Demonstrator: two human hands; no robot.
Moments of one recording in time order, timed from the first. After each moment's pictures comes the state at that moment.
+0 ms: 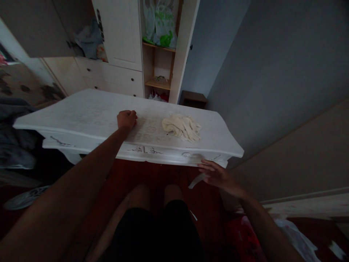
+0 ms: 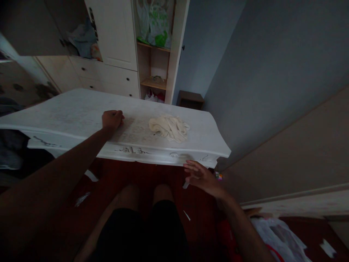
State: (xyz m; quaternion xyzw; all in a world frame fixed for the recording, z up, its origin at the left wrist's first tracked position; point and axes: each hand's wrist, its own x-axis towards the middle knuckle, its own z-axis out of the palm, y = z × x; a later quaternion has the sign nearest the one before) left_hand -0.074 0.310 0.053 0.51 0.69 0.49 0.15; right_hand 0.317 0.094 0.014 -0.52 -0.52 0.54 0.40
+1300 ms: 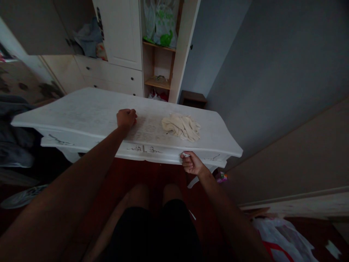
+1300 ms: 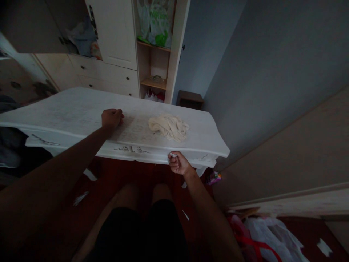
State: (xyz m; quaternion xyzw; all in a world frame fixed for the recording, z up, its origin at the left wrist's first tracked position) left_hand -0.072 0.309 0.055 0.50 0.69 0.49 0.17; right_hand 0.258 0.196 -0.057 -0.32 -0.11 0.89 0.31
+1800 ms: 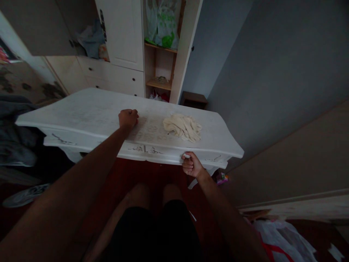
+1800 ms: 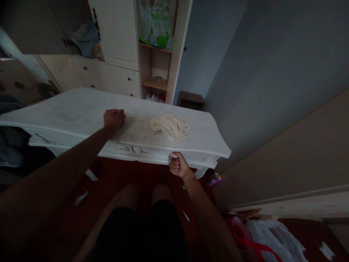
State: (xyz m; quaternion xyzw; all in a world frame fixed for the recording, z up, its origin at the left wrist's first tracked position) left_hand -0.077 0.317 0.049 0.51 0.69 0.49 0.15; right_hand 0.246 0.188 -0.062 -0.31 -0.15 0.86 0.37
